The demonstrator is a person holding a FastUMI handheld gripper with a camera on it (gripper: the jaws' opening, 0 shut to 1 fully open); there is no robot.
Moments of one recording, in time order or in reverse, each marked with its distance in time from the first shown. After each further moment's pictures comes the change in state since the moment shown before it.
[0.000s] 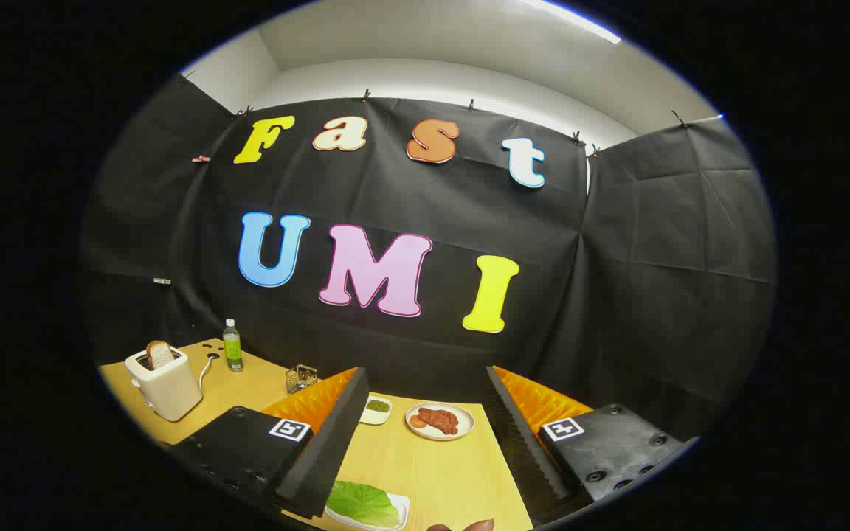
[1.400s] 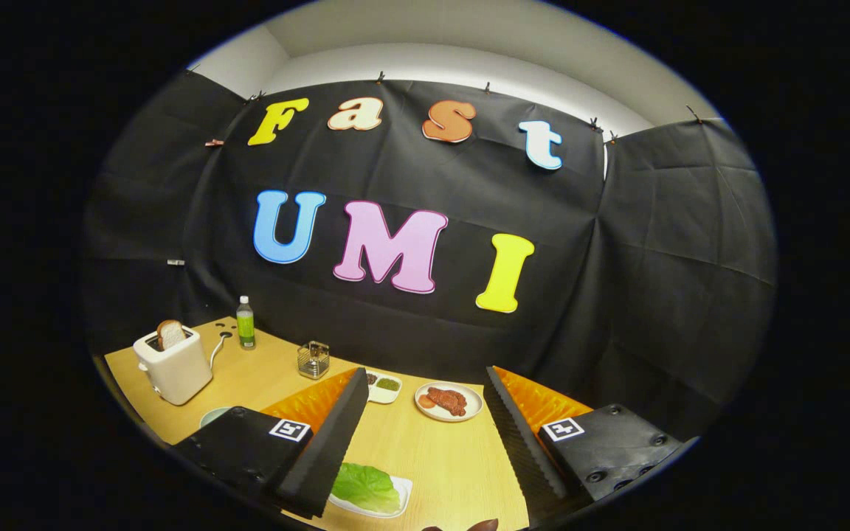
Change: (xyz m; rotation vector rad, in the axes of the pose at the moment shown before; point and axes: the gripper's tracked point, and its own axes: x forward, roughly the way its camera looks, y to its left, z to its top) arm -0.005 0.015 -0.040 -0.033 0.150 0.085
